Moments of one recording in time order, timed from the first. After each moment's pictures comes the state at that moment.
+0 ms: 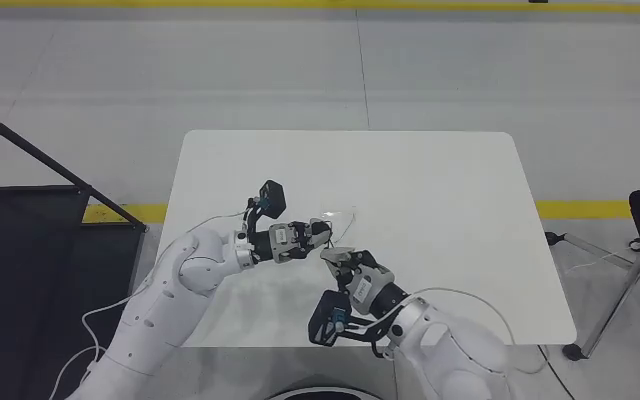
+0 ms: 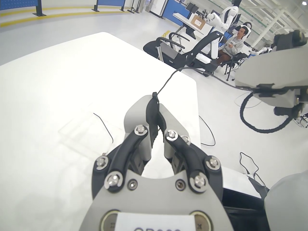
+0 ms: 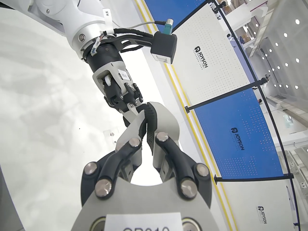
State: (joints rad) left arm 1.05 -1.12 -1.12 -1.47 0.56 -0.89 -0.38; right arm -1.43 -1.23 1.07 -2.28 -2.07 -0.58 0.31
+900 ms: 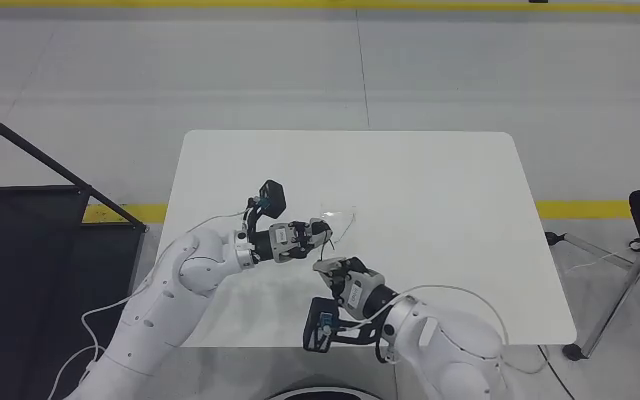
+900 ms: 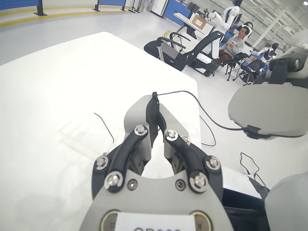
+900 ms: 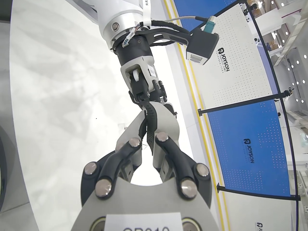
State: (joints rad) left arm 1.05 -1.12 -1.11 -1.47 0.56 -0.88 -0.38; right arm -1.37 -1.23 1.04 -2.26 -2.01 -0.72 0.40
